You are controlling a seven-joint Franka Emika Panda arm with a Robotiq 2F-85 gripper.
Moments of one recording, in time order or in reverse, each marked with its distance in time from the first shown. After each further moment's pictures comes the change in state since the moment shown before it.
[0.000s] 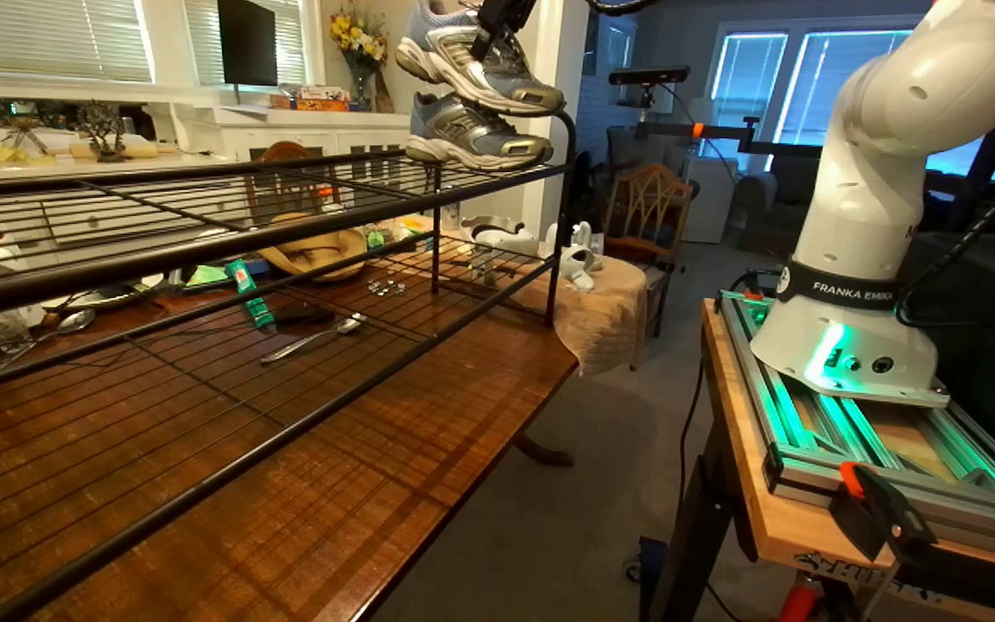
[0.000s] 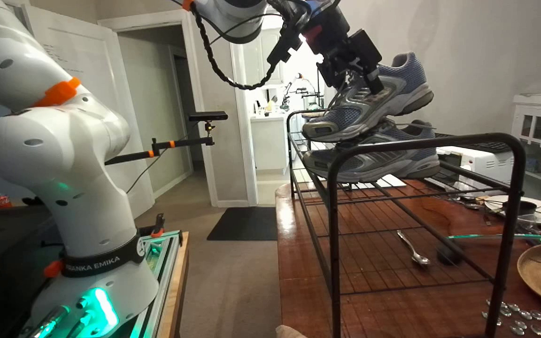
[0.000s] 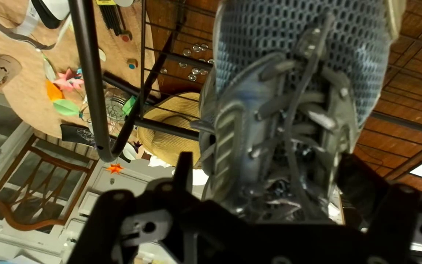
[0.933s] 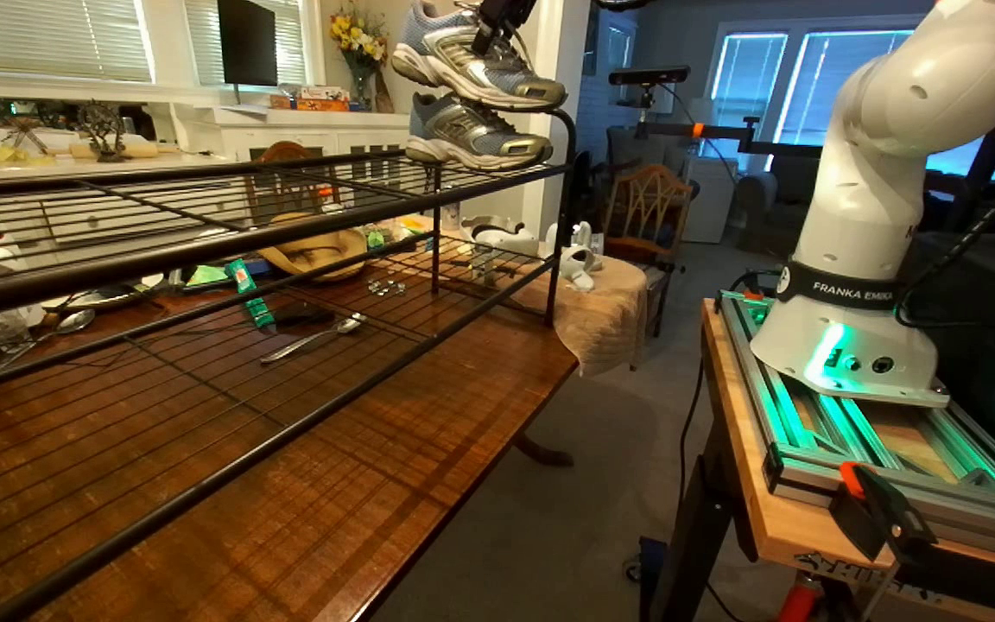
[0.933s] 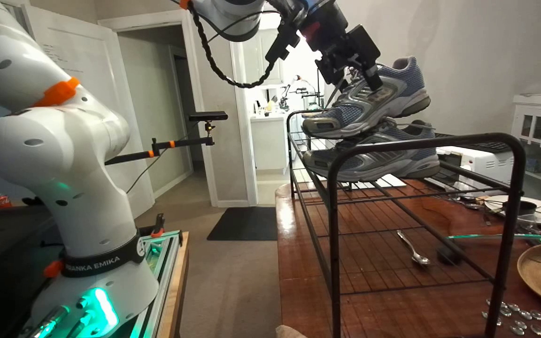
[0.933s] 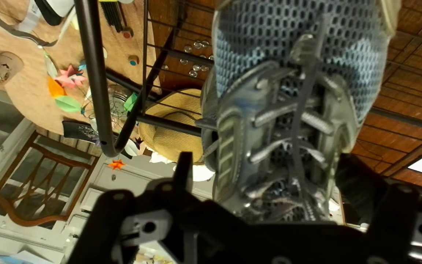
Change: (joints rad) arm 0.000 -0.018 -0.001 -0.005 0.001 -0.001 0.000
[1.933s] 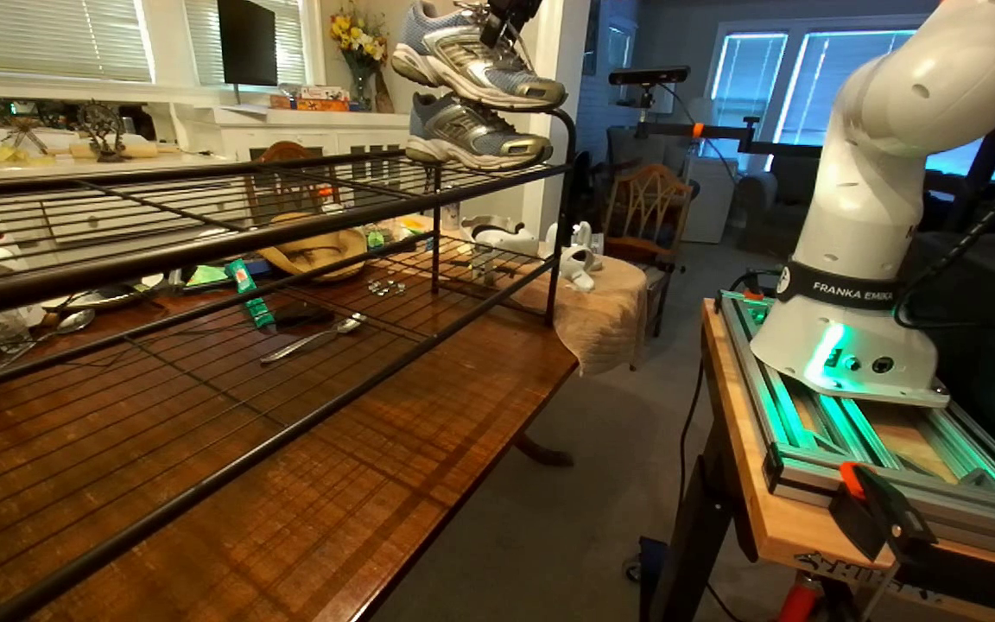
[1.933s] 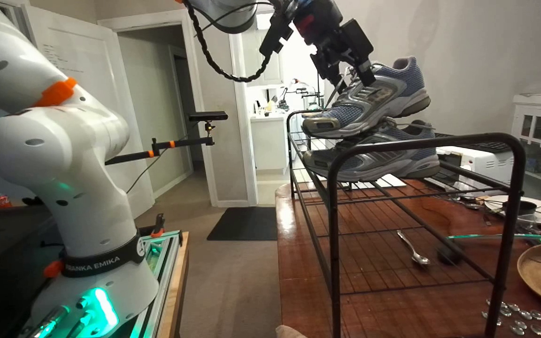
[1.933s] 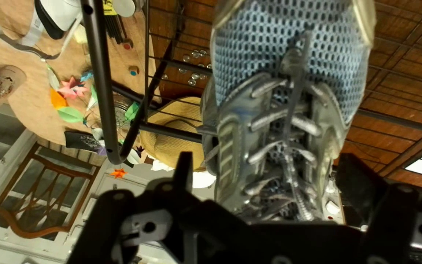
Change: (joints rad) arm 0.008 -0.041 -0.008 0.008 0.019 -0.079 0.003
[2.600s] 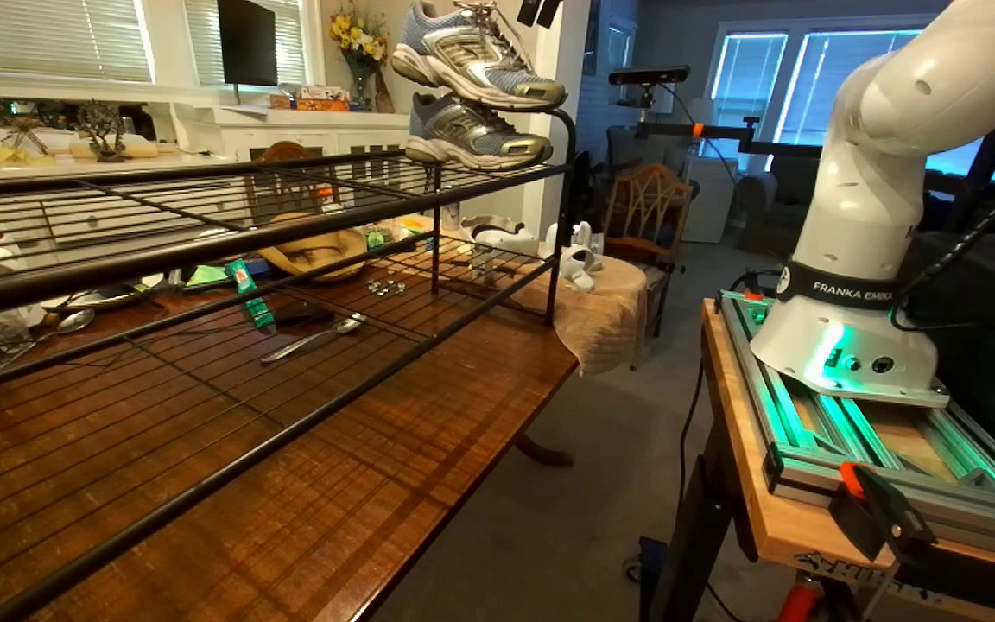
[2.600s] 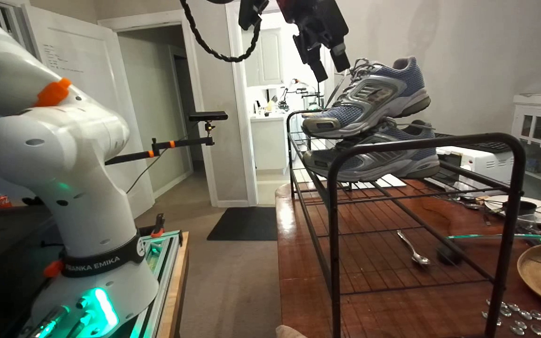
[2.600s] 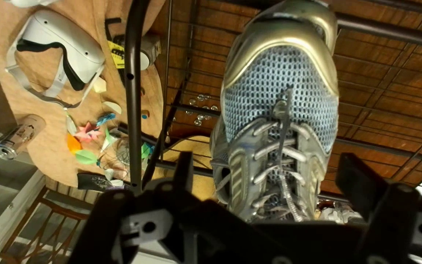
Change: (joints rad) arm 0.002 -0.094 -0.011 0.062 0.022 -0.294 0.001
